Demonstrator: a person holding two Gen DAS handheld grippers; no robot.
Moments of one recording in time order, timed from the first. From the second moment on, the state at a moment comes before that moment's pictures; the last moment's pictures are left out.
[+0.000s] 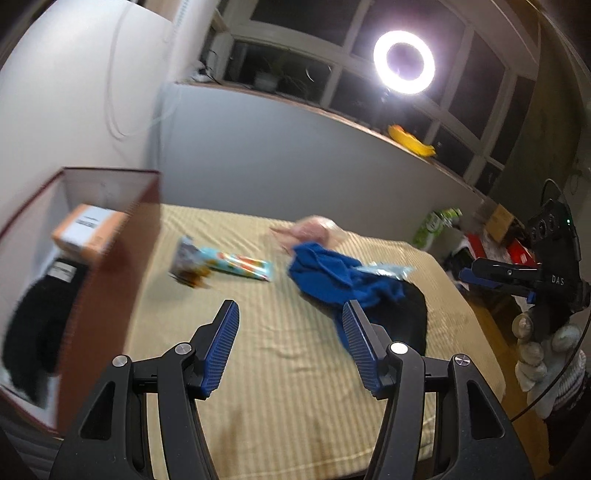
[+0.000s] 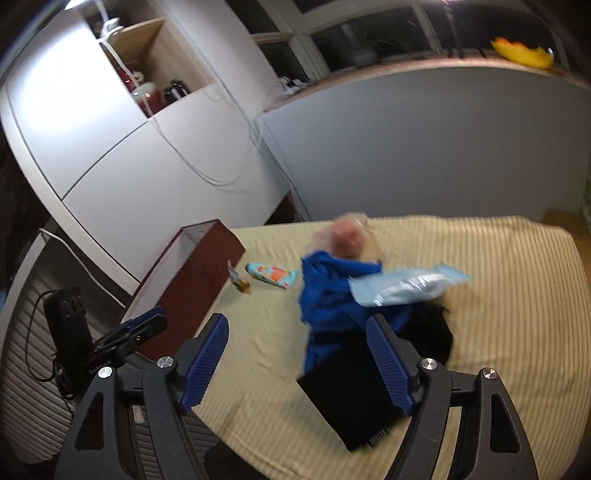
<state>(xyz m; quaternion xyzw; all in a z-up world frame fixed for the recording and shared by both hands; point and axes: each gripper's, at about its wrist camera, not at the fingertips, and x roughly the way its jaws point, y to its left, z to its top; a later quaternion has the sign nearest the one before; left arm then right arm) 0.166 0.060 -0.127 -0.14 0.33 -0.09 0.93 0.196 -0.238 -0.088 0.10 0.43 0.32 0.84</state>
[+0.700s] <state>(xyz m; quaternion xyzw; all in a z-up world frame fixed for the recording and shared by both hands) 0.207 -0.014 -0.162 -0.12 0.39 -0.15 0.90 0.230 -0.303 -0.141 0.17 0.48 0.28 0.82</state>
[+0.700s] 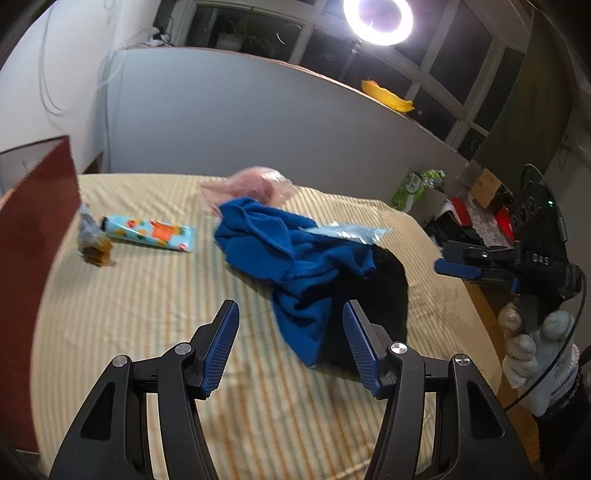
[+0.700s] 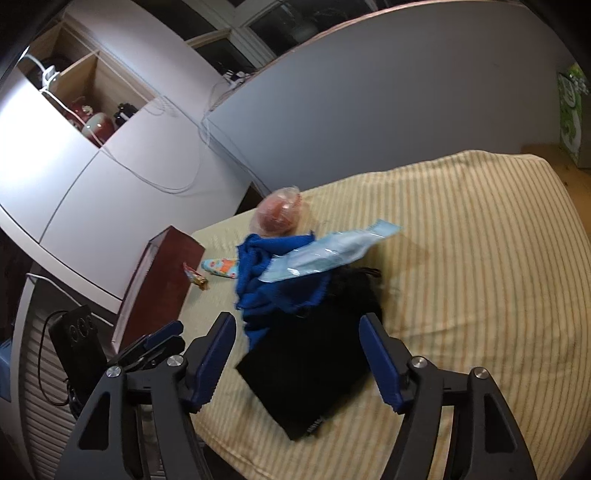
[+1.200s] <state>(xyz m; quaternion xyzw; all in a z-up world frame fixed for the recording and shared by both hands) 0.226 -0.077 -0.184 -0.06 0.43 -0.21 0.88 0.232 -0.302 -0.193 0.19 0.53 0.26 0.78</state>
